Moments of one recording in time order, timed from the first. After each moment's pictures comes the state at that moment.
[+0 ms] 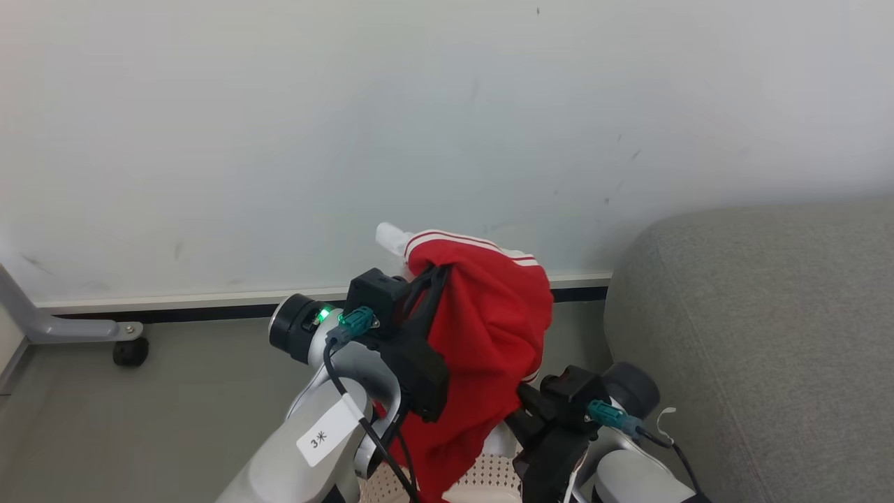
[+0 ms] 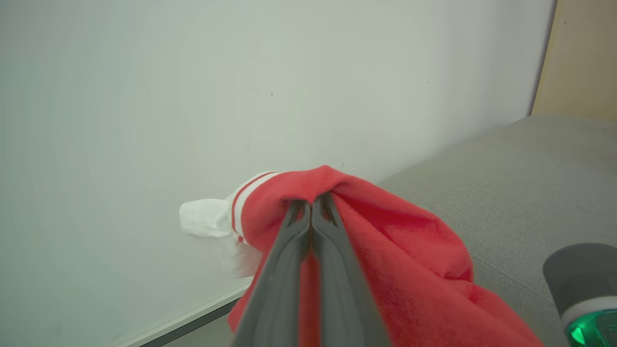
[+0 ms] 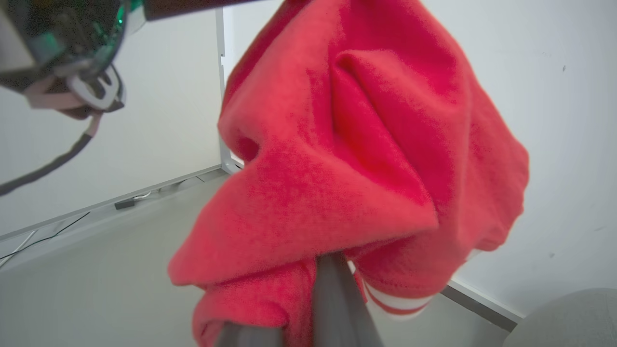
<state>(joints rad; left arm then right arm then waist) -0.61 0.04 -0.66 0.56 -0.45 0.01 -0.11 -0.50 -0.06 0.79 0.64 0.29 0.12 -0.26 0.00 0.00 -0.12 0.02</state>
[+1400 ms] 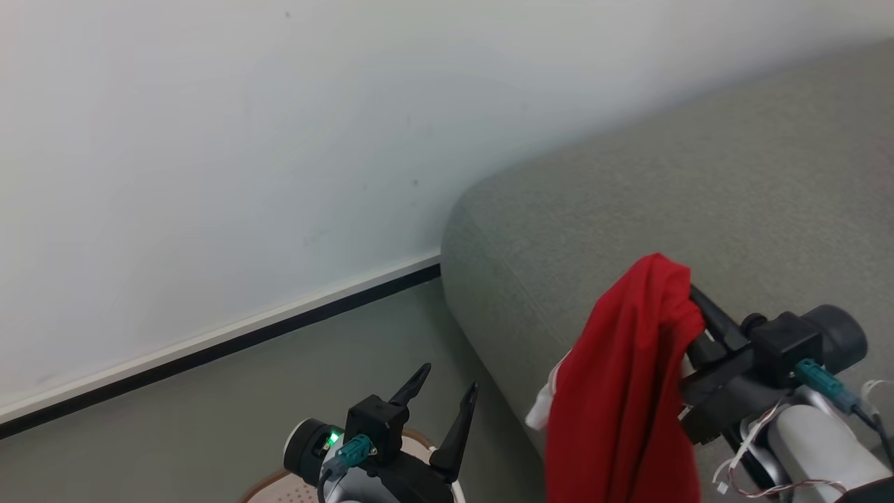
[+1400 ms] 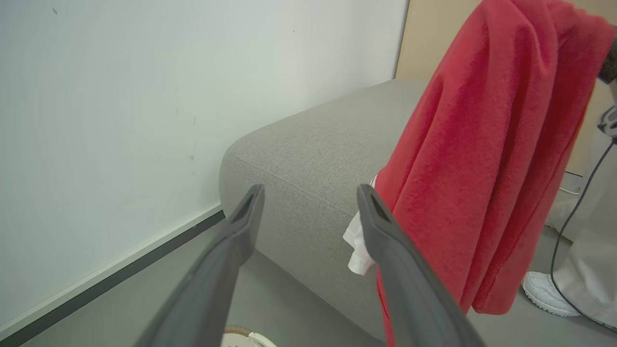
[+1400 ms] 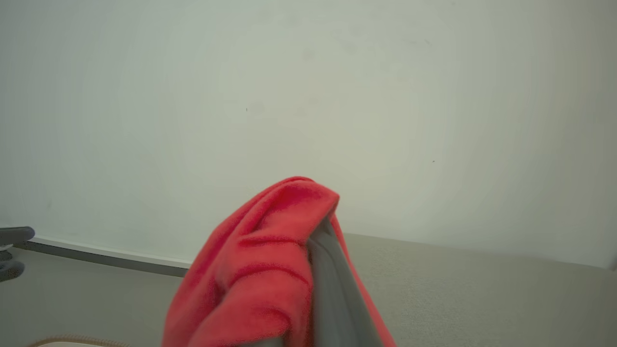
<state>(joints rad) -0.32 0.06 -0.69 0.48 -0.49 0.04 -0.21 -0.38 -0.40 0.52 0.26 0.31 0.04 -0.26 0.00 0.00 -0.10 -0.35</state>
